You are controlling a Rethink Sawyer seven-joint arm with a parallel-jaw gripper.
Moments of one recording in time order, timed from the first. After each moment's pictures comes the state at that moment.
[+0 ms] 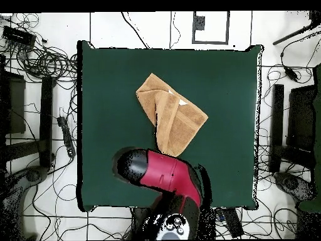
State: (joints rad) arm 0.19 -0.67 -0.40 1.80 0.18 0.71 1.20
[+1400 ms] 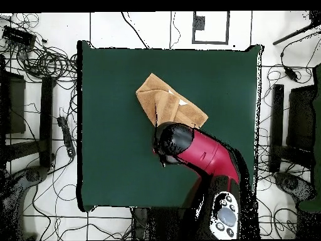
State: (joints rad) arm -0.02 -0.61 -0.32 1.69 0.28 0.79 1.20
